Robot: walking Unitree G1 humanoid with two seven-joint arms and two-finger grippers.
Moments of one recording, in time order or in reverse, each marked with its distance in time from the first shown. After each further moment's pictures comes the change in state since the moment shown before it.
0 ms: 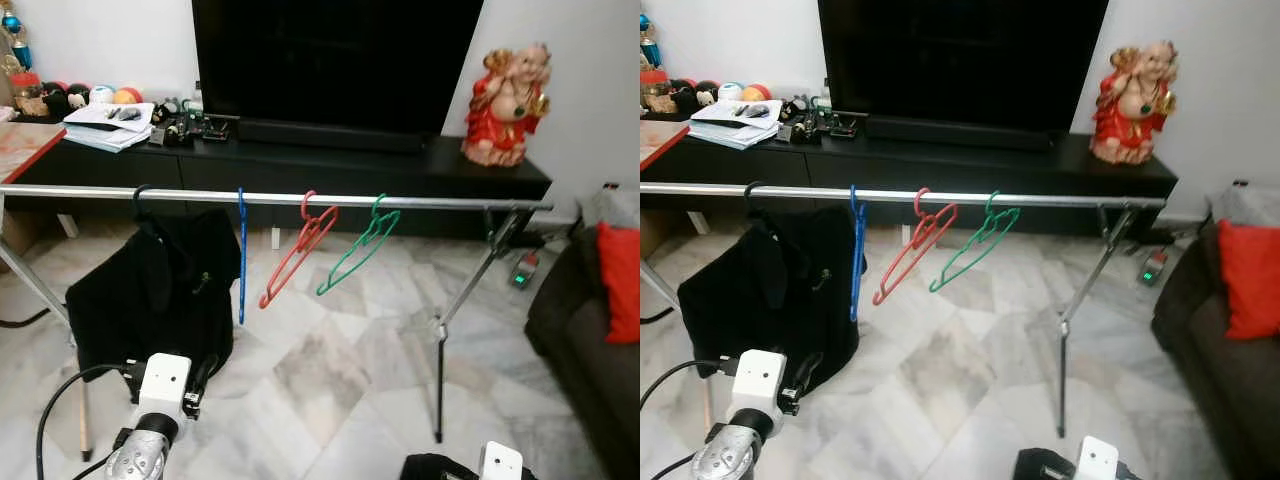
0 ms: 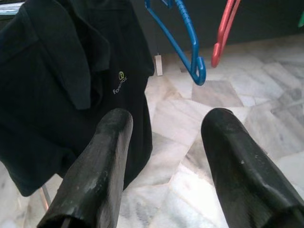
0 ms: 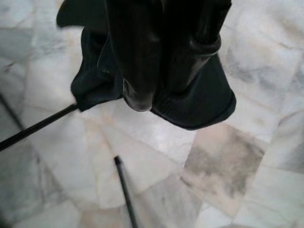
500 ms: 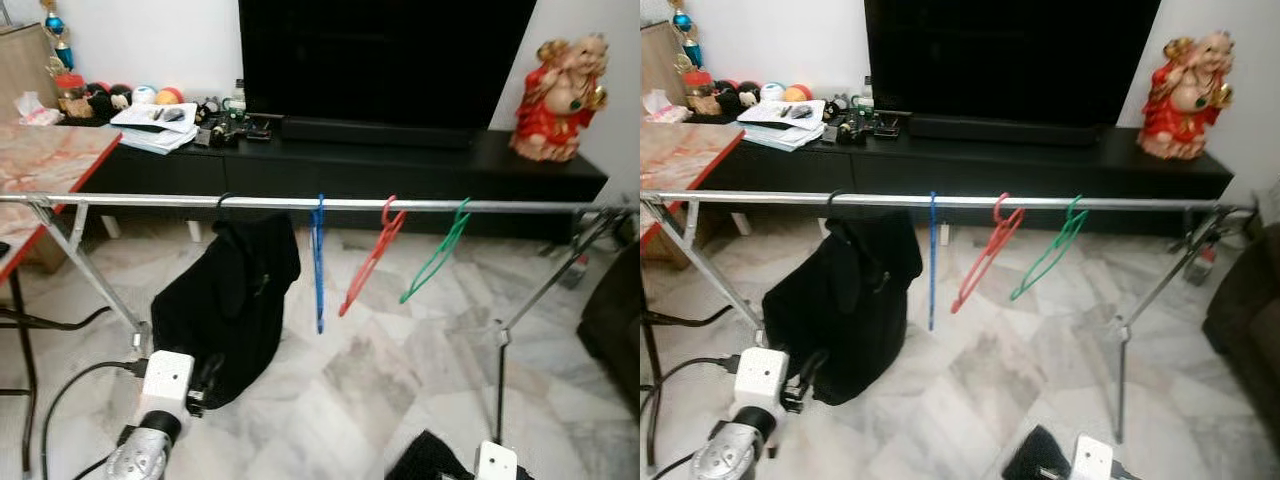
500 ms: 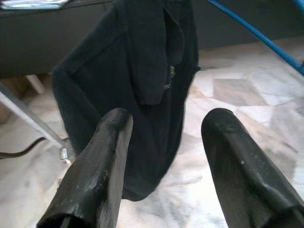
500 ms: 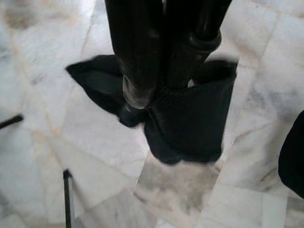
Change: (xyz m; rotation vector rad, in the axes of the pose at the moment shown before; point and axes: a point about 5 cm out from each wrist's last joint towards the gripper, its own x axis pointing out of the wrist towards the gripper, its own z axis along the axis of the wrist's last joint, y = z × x) left arm -0.001 -0.005 0.005 -0.031 -0.019 -0.057; right arm -0.001 0.005 -0.004 -0.015 0.010 0.018
